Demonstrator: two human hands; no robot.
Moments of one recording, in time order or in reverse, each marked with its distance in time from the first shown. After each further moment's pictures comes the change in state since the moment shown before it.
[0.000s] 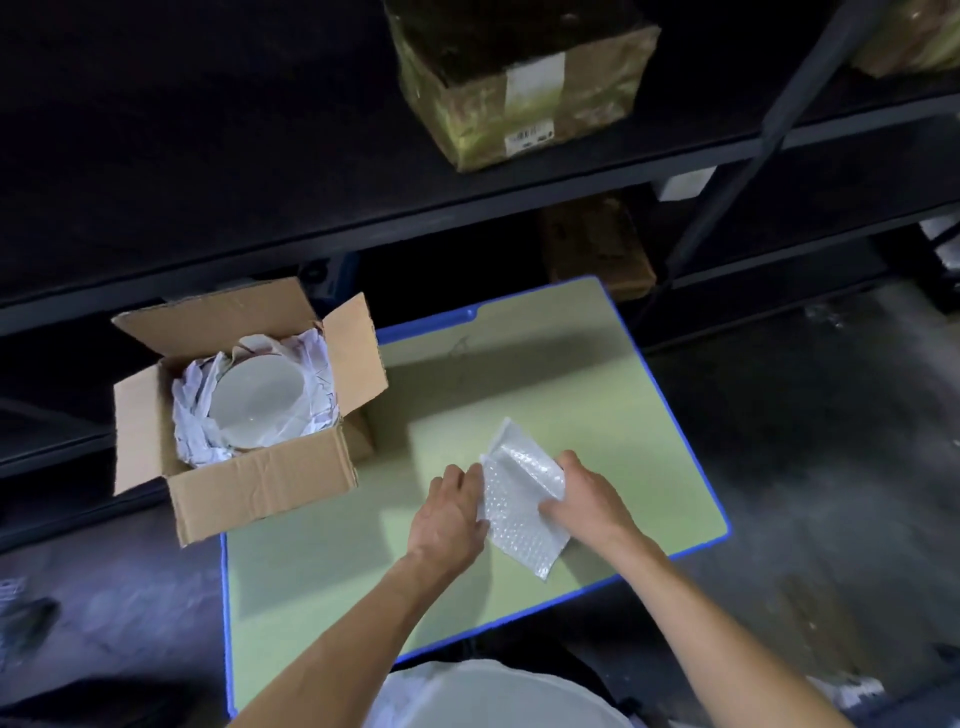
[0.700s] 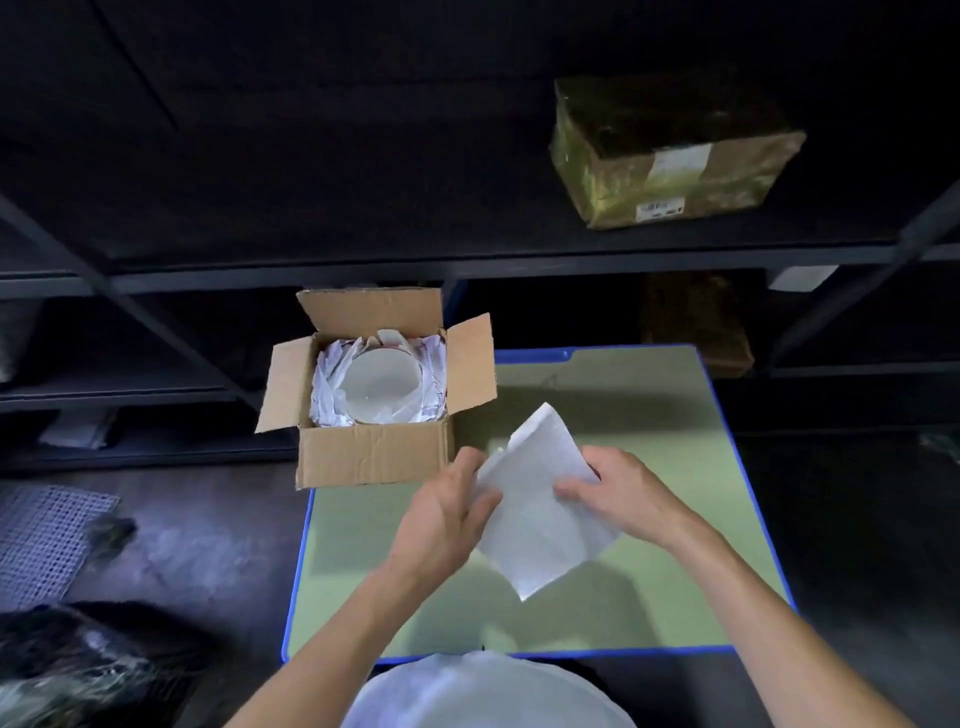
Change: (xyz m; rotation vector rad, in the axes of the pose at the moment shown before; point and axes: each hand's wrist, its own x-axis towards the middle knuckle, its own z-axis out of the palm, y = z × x) left_hand -0.080 -0.026 -0.092 -0.455 0.456 0.030; right_hand -0.012 -0.095 -0.060 0.128 -0.183 -0.371
